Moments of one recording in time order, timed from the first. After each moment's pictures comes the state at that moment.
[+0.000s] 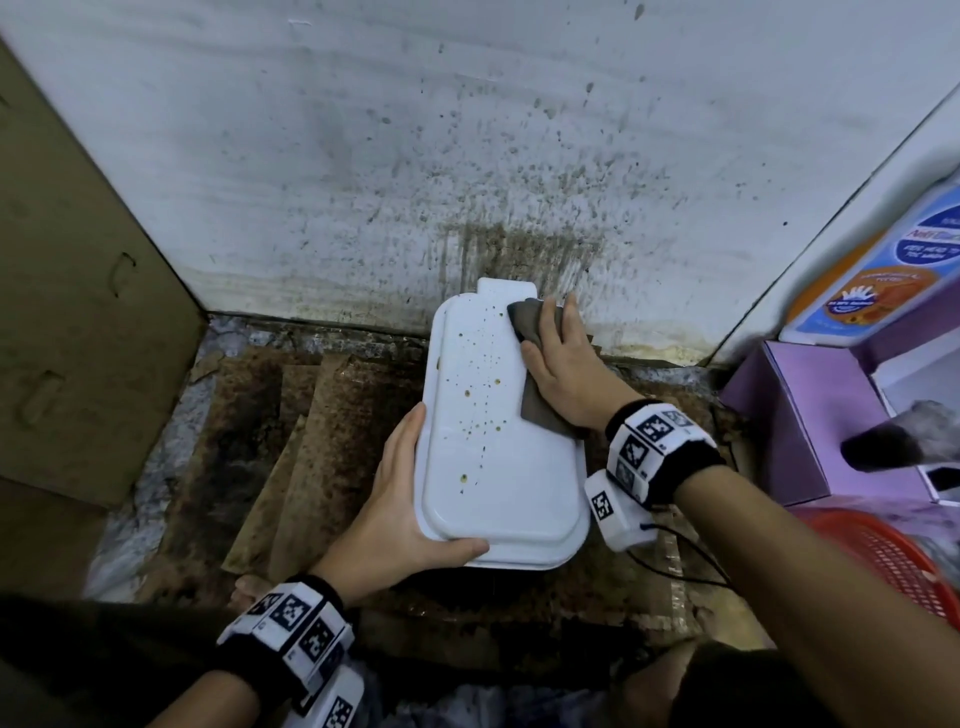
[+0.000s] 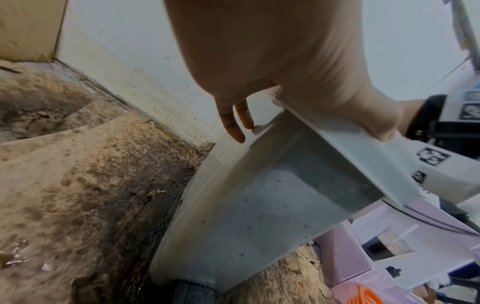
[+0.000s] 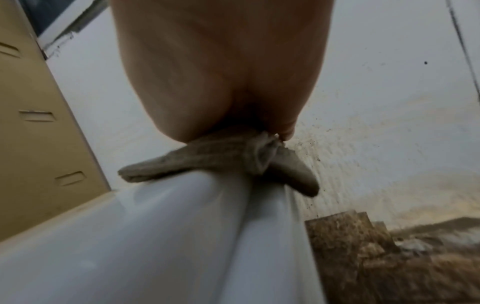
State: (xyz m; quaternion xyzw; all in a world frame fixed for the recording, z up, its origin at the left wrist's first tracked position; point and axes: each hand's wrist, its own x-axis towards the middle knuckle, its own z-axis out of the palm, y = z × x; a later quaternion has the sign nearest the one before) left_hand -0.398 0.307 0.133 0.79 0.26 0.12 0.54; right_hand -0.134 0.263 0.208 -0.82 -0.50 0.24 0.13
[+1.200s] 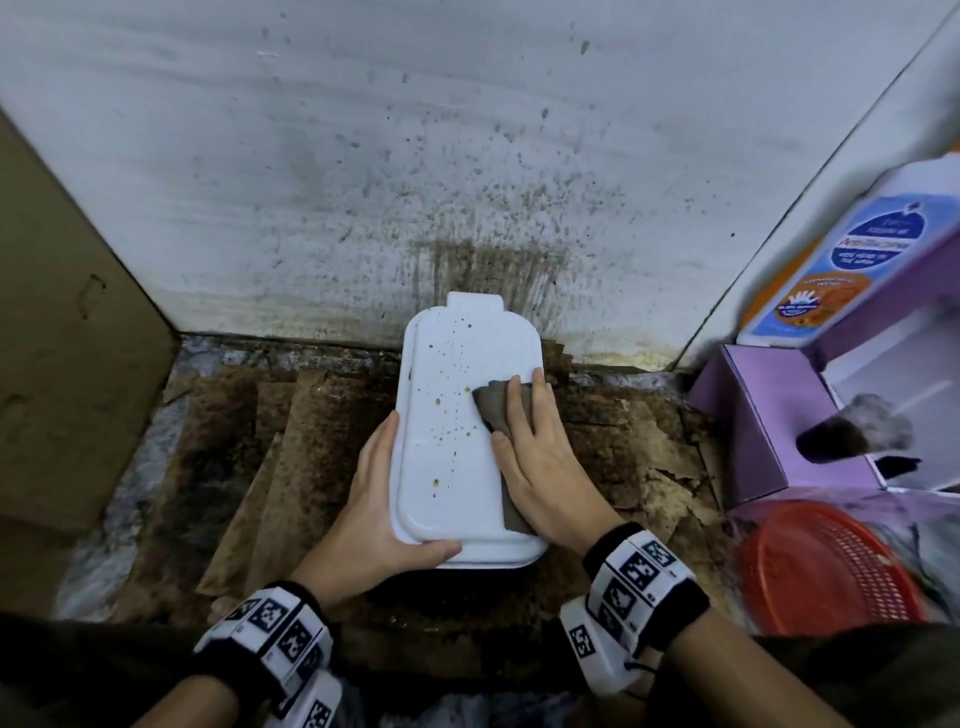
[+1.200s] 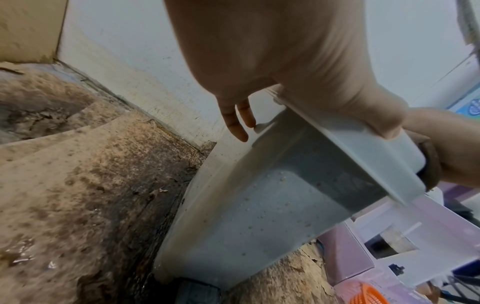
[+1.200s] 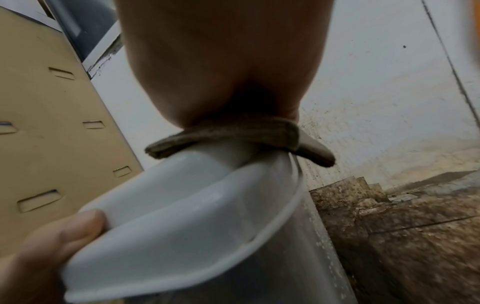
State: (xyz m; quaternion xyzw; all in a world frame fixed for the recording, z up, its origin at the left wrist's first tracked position) left_hand -0.396 0.307 0.130 0.80 0.26 0.13 0.53; right_hand -0.200 0.186 0.189 -0.81 -0.50 0.21 0.21
